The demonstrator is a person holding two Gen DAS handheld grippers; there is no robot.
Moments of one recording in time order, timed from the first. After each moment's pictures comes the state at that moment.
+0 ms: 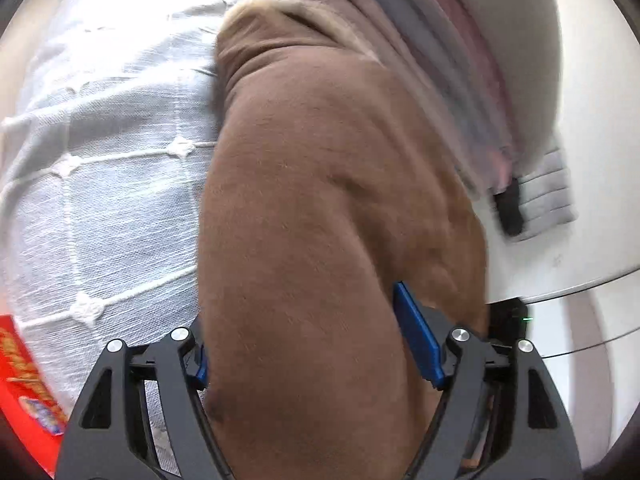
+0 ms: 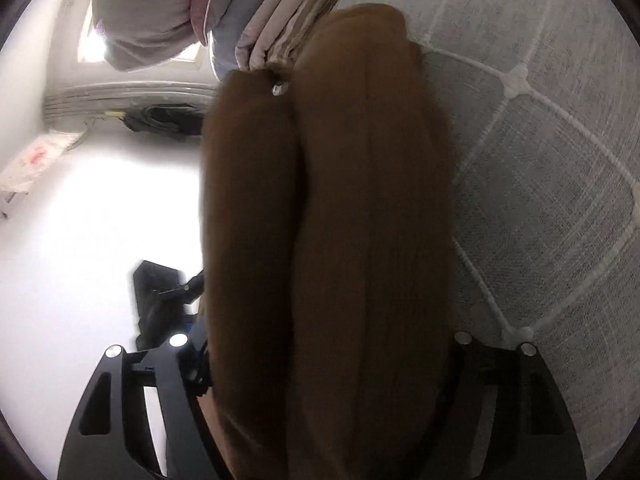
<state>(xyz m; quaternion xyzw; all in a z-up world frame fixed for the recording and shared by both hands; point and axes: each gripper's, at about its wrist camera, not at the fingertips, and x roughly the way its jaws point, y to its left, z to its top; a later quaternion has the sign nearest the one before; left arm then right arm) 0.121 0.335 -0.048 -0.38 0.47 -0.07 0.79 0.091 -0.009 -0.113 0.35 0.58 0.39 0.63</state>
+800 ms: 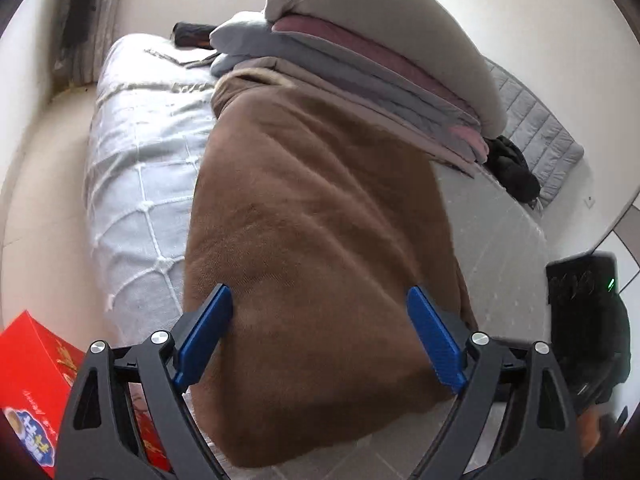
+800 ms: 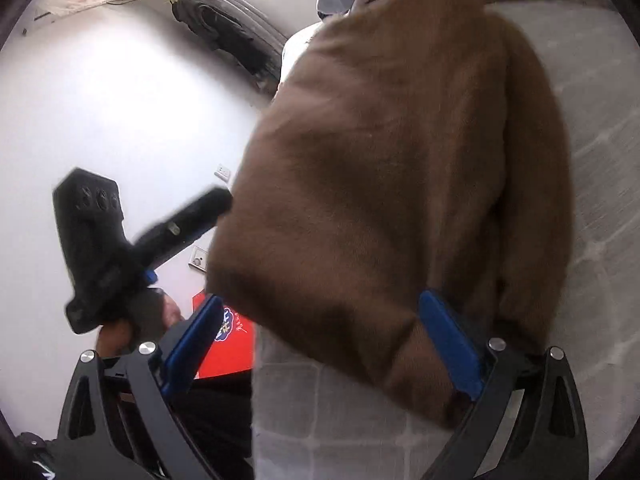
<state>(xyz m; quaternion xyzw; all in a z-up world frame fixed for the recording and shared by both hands) -0.049 0.230 0.027 -0.20 0.36 -0.01 0.91 -0.018 0.108 -0.024 0.12 0.52 0.44 0.72</state>
